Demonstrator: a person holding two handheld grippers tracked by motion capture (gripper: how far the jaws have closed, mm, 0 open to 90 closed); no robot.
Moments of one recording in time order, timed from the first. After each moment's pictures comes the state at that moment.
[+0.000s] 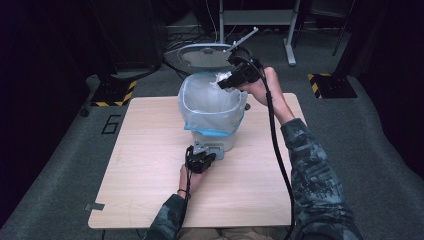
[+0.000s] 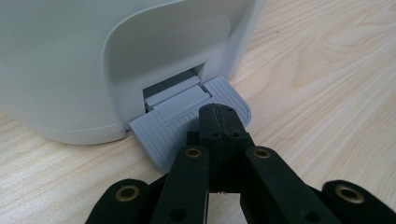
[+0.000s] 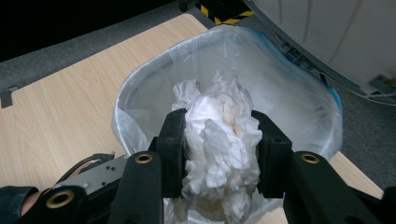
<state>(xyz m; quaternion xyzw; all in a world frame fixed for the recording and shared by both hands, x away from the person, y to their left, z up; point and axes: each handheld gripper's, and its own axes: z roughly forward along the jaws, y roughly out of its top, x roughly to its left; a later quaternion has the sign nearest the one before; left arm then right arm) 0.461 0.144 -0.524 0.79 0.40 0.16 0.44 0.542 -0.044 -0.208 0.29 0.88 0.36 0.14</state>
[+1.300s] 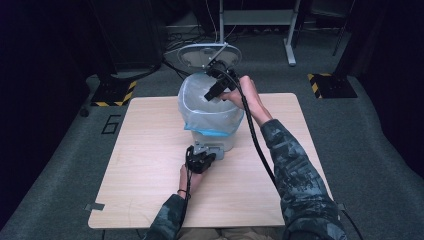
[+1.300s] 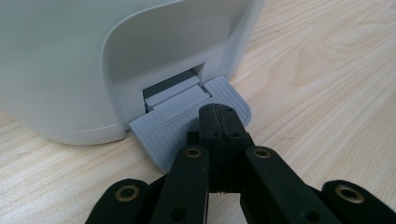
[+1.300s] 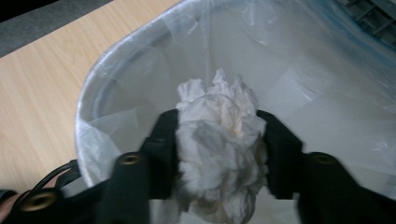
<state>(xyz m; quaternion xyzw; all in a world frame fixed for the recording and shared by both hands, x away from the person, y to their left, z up) 0.461 0.143 -0.525 0.79 0.40 0.17 0.44 0.575 0.009 -0.259 0.30 0.90 0.30 0.12</state>
